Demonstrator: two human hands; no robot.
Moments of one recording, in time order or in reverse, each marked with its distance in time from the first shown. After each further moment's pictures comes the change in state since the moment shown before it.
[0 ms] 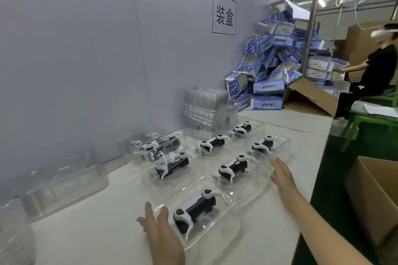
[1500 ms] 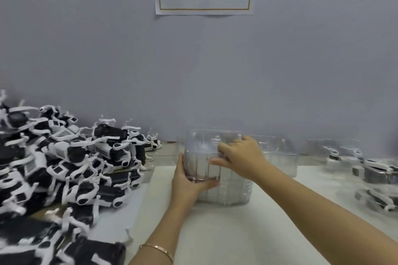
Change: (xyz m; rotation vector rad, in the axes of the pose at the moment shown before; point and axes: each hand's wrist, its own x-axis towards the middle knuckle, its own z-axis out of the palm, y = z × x) left_hand 0.123 0.093 -0.348 0.087 0.230 0.570; right_hand -0.331 -0.001 0.440 -0.684 -0.762 -1.986
